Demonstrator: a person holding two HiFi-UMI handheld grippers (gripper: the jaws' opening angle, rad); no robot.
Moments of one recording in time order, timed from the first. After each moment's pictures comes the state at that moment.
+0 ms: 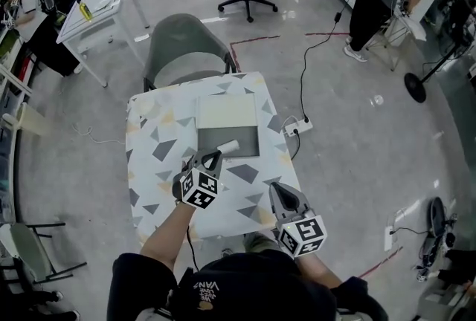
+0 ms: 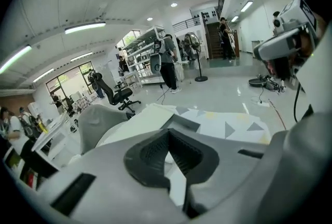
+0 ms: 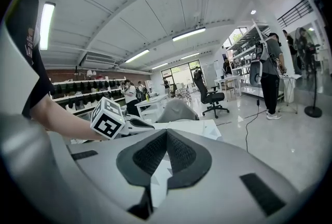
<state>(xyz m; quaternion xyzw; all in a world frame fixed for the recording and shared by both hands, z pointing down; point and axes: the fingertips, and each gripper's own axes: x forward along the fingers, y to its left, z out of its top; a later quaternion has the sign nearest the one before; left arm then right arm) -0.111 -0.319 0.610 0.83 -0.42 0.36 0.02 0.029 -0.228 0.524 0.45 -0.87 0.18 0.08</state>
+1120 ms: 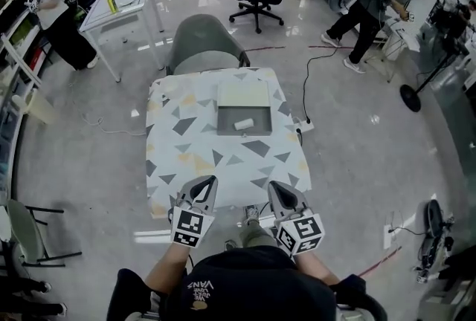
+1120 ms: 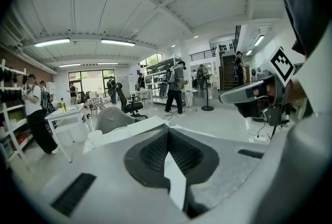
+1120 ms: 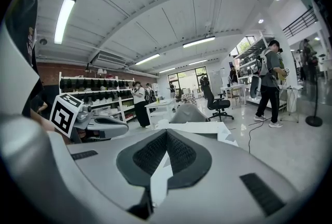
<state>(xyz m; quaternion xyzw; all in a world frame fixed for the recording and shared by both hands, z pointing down) -0.173 -0.072 0.508 0.84 -0.50 0.18 0.05 -0.028 -0.072 0.488 0.43 -0.89 0.14 0.08</state>
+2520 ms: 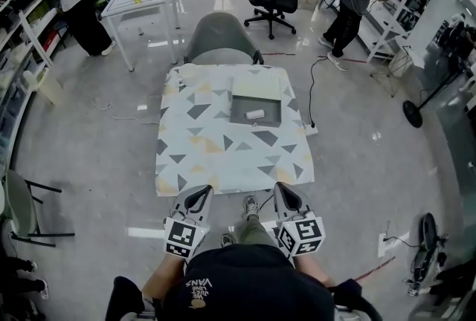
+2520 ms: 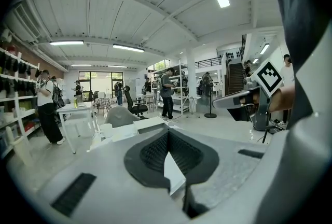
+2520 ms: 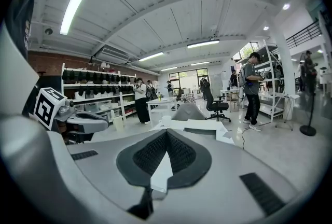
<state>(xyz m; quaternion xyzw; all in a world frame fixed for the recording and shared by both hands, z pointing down) -0.200 0.053 0.491 0.83 -0.54 0.13 0.06 -0.034 0.009 0.483 0.44 -0.89 0.11 0.10</state>
